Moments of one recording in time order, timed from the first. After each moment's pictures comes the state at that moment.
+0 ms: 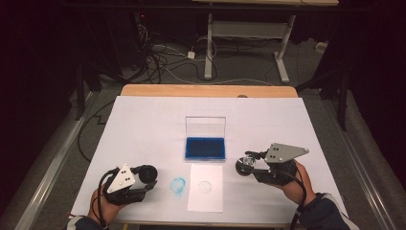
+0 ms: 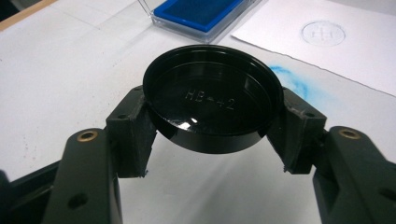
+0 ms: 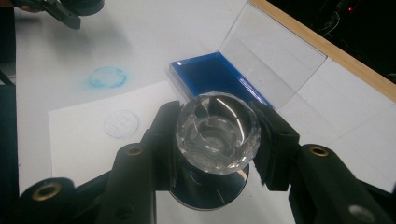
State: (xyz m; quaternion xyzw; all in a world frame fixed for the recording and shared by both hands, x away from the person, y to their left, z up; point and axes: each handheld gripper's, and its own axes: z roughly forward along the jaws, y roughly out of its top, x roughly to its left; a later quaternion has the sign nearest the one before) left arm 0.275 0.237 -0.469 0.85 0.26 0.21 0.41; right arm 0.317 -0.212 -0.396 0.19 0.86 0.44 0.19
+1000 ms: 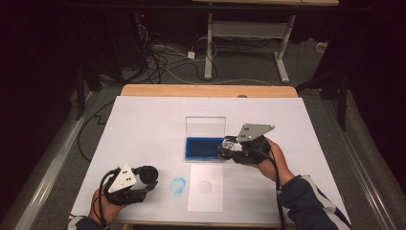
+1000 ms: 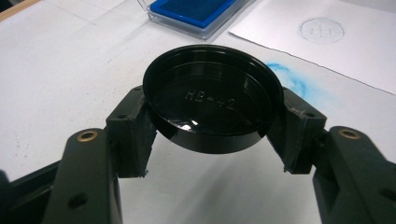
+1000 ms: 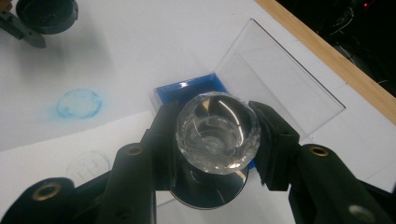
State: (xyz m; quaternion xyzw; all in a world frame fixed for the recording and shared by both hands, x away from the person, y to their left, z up) left arm 0.275 0.235 -0.470 0.85 0.26 0.21 0.41; right arm 0.370 -0.153 -0.386 0.17 0.88 0.41 0.19
